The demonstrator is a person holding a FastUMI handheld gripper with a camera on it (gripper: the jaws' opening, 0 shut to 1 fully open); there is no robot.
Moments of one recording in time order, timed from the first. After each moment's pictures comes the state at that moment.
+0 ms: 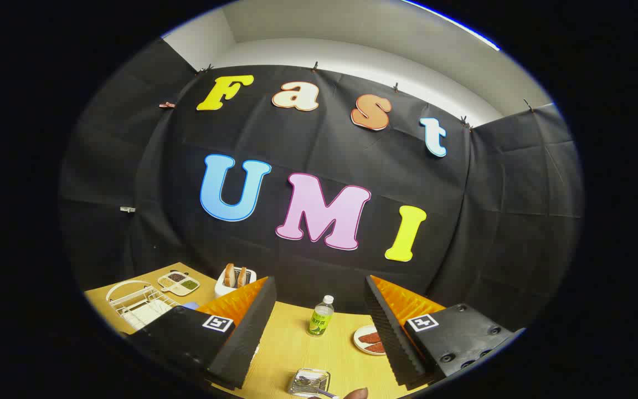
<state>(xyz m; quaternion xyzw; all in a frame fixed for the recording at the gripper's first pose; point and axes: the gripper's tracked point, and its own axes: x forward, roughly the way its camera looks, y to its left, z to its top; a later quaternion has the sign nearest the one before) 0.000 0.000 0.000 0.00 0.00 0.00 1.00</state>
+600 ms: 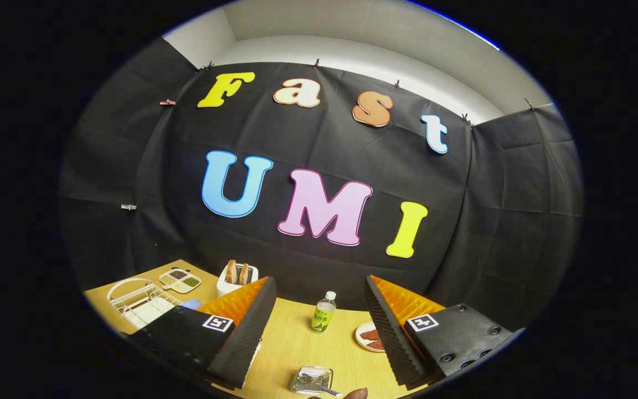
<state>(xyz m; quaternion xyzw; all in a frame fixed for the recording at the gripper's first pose) -0.003 0.007 -0.004 0.00 0.01 0.00 1.00</state>
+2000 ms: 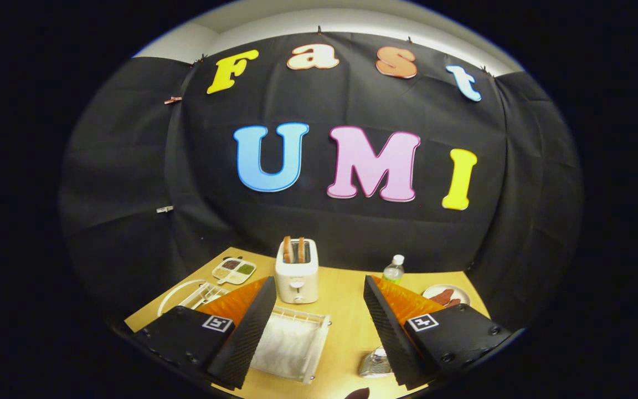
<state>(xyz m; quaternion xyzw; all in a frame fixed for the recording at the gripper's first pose) 0.019 0.134 -0.051 0.09 0.15 0.12 0.98</state>
